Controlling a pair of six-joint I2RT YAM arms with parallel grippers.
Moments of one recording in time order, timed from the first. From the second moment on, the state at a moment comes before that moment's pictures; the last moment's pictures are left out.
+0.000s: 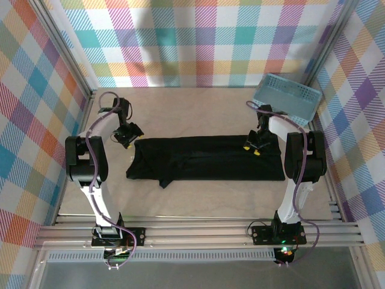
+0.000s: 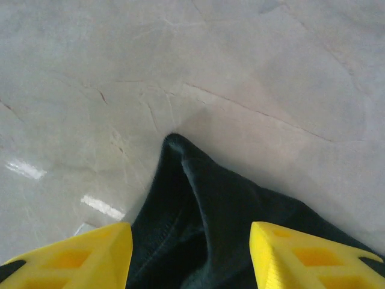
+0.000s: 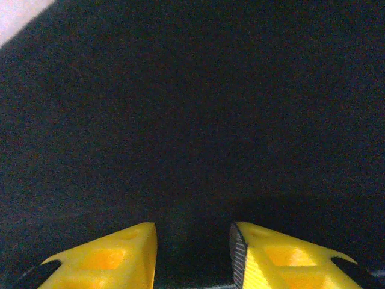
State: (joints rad) left arm -0.01 1.90 1.43 -0.86 0.10 -0.75; right arm 0.10 1.93 1.32 -0.86 -0.19 0.54
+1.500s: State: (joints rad) left arm -0.35 2.08 1.52 -0.68 0.28 -0.52; right arm 0.10 1.93 1.31 -0.88 -0.15 0.46
